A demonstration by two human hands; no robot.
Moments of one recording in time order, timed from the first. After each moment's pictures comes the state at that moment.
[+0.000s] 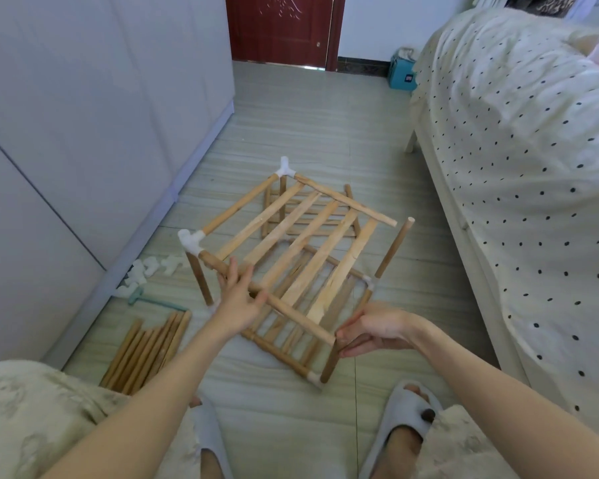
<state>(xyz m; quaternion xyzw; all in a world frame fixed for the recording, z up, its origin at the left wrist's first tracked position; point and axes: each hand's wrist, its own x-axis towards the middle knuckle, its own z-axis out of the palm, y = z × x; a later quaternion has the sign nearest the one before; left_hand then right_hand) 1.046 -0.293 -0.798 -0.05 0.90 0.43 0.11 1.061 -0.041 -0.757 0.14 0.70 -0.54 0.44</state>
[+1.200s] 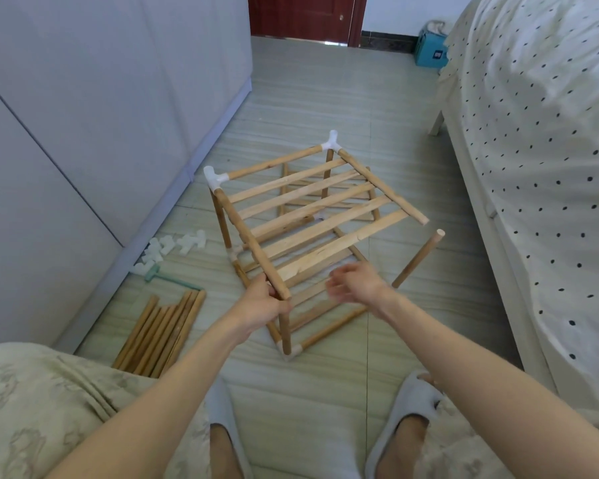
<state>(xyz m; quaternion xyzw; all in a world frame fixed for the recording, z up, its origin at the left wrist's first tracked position) 1.074 -0.274 -0.776 -0.15 0.77 0.58 0.20 1.027 -0.094 -0.772 0.16 0.78 -0.56 0.25</state>
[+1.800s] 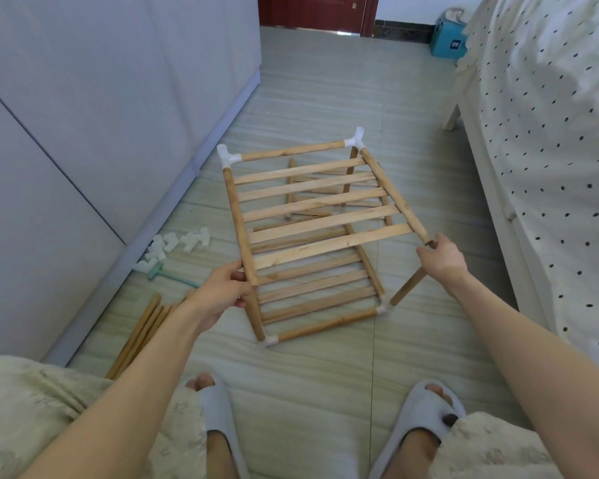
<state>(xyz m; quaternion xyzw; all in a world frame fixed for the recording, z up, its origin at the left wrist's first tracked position) 1.051 -0.323 -0.779 -0.18 0.75 0.61 0.16 0.967 0.009 -0.778 0.22 0.92 -0.30 0.08</state>
